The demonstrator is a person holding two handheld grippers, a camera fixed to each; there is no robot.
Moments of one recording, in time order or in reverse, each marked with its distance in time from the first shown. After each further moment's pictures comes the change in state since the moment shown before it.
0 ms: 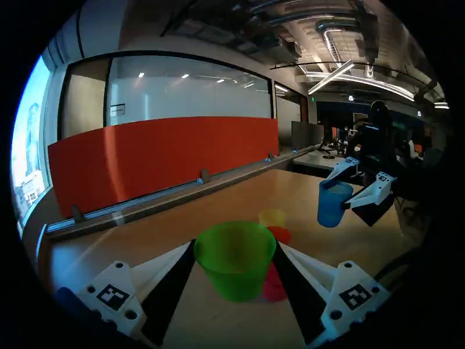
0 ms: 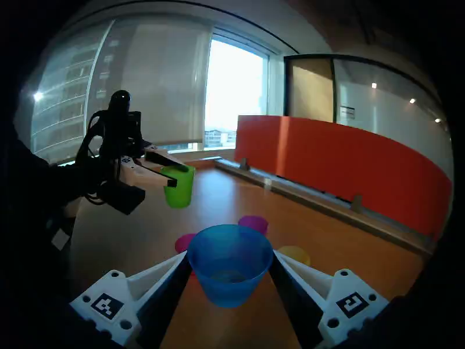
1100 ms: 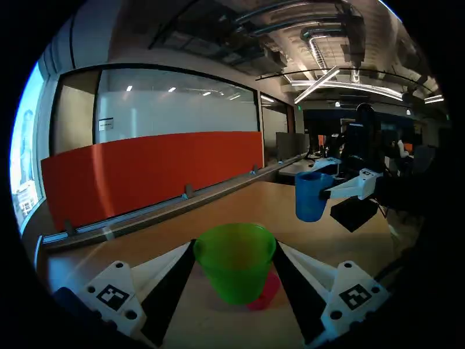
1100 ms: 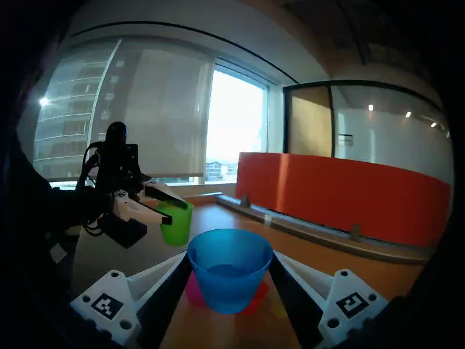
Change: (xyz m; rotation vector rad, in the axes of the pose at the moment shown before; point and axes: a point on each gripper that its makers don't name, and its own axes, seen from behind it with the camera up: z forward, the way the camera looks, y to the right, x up) left arm 0.023 0.041 -0.014 -0.069 0.074 0.038; right arm 0.059 -0.011 -0.002 -0.005 0.197 -0.006
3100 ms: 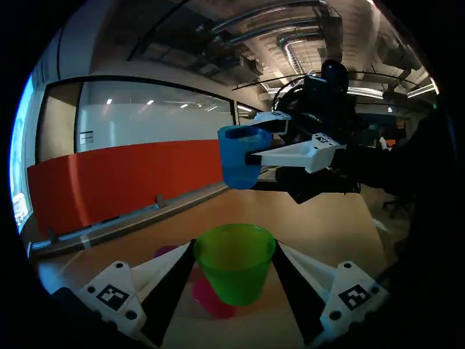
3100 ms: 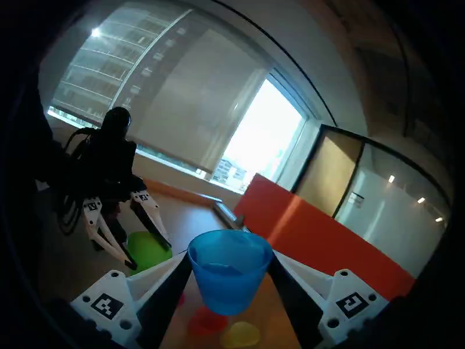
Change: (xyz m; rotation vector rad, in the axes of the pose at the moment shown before) left arm -0.014 0.082 0.014 -0.120 0.074 0.052; right arm 0.067 -0.009 0.027 0.036 0.008 -0.452
